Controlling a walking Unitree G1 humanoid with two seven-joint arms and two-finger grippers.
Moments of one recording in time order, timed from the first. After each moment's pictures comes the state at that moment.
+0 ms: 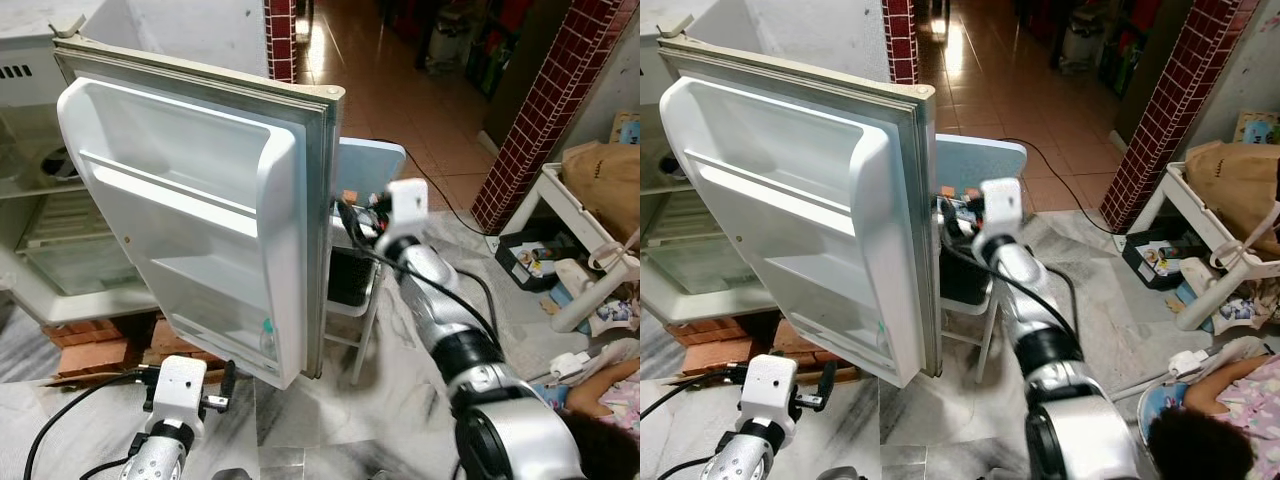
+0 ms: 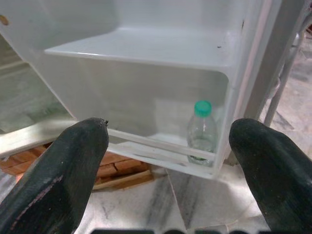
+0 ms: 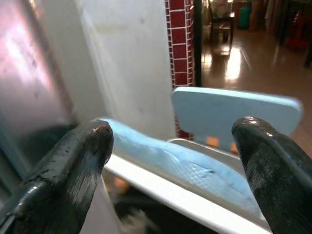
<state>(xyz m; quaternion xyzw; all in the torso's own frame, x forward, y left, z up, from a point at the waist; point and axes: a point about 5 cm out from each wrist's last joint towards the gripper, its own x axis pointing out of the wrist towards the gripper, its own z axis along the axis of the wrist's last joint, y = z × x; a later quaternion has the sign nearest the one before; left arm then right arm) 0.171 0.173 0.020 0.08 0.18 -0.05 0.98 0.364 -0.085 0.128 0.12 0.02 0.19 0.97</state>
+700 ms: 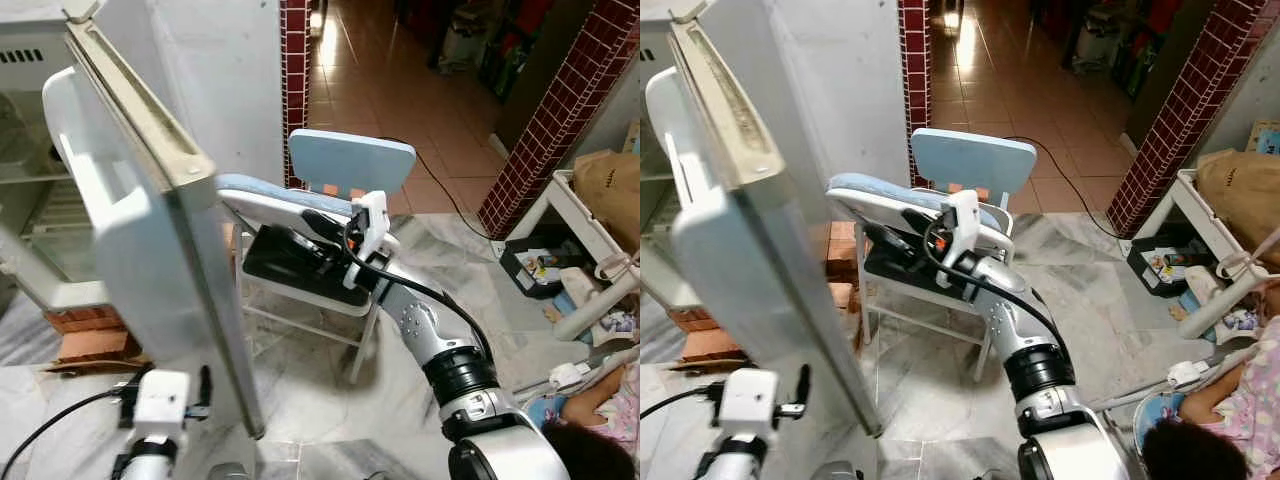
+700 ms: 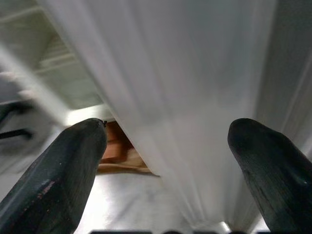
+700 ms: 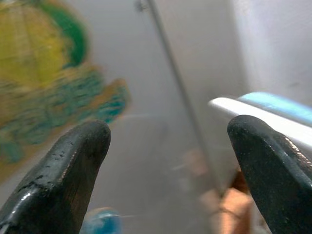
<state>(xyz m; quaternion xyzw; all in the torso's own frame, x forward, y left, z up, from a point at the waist) 0.142 0.206 0.022 0.14 0.16 0.11 0.97 0.331 -0.062 0.126 0.19 0.05 0.42 0.89</state>
